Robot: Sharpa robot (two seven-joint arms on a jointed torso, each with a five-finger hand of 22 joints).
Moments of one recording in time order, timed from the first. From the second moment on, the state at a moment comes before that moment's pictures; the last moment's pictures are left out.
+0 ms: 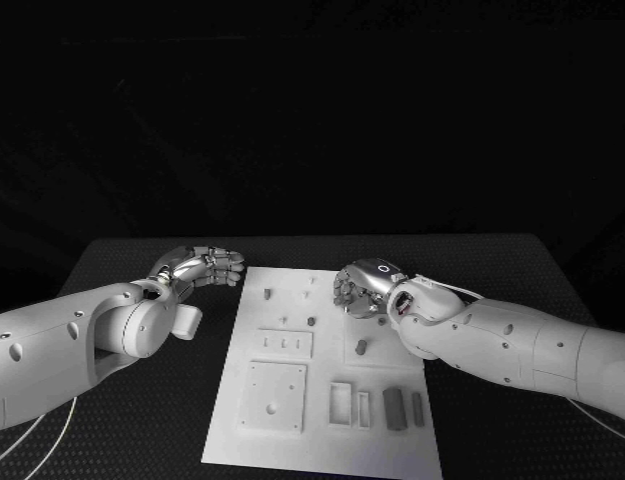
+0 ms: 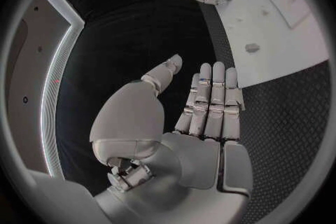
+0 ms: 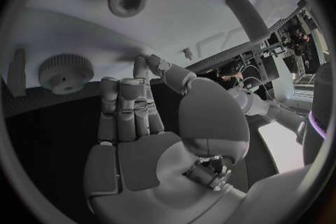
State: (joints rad) left arm 1.27 -0.77 -0.14 1.28 -0.06 -0.28 0.23; left_hand 1.11 -0.13 0.51 -0.24 0.09 0.79 0.17 0.42 0.38 1.19 0.12 0.11 0.18 0.98 0.09 0.42 0.63 0.02 0.80 0.00 0.33 1.31; right arm 1.17 -0.54 -0.14 1.09 -1.55 -0.49 -0.01; right_hand 1.11 -0.14 0.87 -0.29 0.05 1.03 0.11 0.34 0.52 1.32 0.03 0.18 0.46 1.30 -0.08 1.14 0.81 0.22 0.90 -0.02 1.53 0.49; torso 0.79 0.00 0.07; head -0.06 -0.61
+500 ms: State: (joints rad) left arm 1.27 -0.77 -0.14 1.28 -0.06 -0.28 0.23; left_hand 1.11 -0.13 0.51 -0.24 0.09 0.79 0.18 0.42 0.38 1.19 0.12 0.11 0.18 0.98 0.09 0.42 0.64 0.03 0.80 0.00 0.33 1.31; right arm 1.17 -0.55 -0.14 1.09 -1.45 -0.48 -0.01; right_hand 1.11 -0.13 0.91 -0.29 0.05 1.01 0.12 0.33 0.52 1.29 0.04 0.13 0.44 1.30 -0.08 1.13 0.80 0.21 0.90 -0.03 1.52 0.49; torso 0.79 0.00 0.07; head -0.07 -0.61
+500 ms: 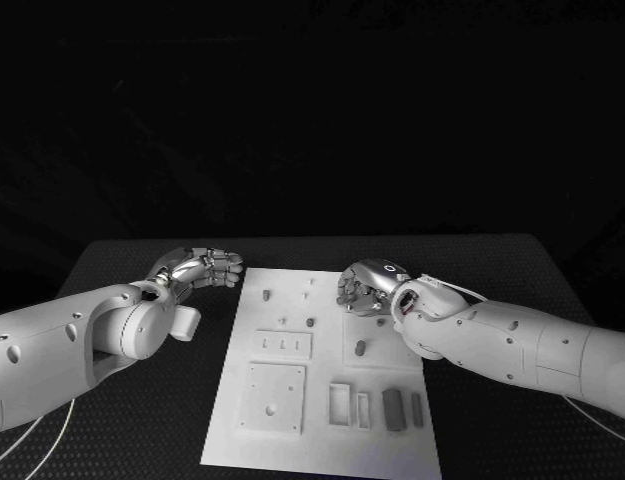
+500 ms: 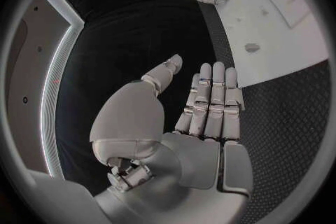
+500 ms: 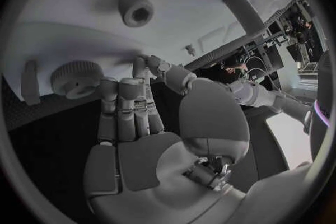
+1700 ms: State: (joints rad) left arm 1.27 -0.77 -0.14 1.27 -0.06 -0.28 0.23; left_hand 1.11 -0.13 0.51 -0.24 0.09 0.79 0.18 0.42 0.38 1.19 0.12 0.11 0.18 0.98 0.09 0.42 0.64 0.03 0.80 0.00 0.34 1.31; right arm 1.18 -0.56 -0.14 1.06 -1.46 -0.43 -0.04; right_hand 1.10 -0.18 0.88 -0.29 0.05 0.95 0.14 0.31 0.53 1.27 0.06 0.07 0.38 1.28 -0.06 1.13 0.79 0.22 0.89 -0.02 1.52 0.51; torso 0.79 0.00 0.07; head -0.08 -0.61
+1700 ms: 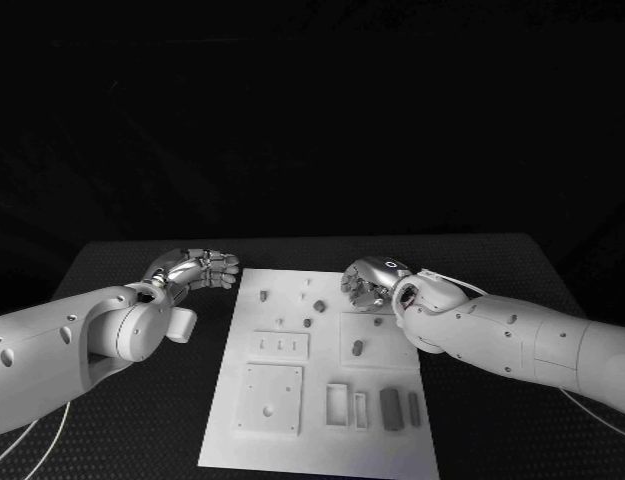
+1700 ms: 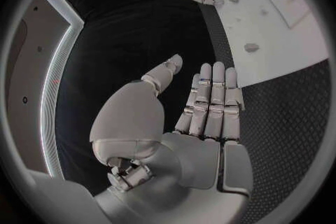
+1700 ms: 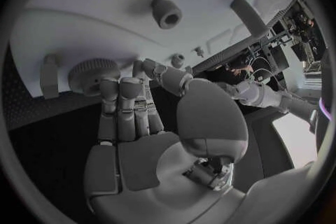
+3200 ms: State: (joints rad) left arm 1.27 -0.77 -0.14 1.26 -0.06 -0.28 0.23; left_hand 1.10 -0.13 0.52 -0.24 0.09 0.79 0.18 0.42 0.38 1.19 0.12 0.10 0.18 0.98 0.09 0.42 0.64 0.02 0.80 -0.01 0.34 1.31; right arm 1.23 -0.56 -0.14 1.23 -1.48 -0.46 -0.01; right_hand 1.05 -0.22 0.67 -0.29 0.05 0.96 0.14 0.30 0.51 1.33 0.03 0.16 0.53 1.28 -0.08 1.14 0.78 0.22 0.89 -0.02 1.52 0.52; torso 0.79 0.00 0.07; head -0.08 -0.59
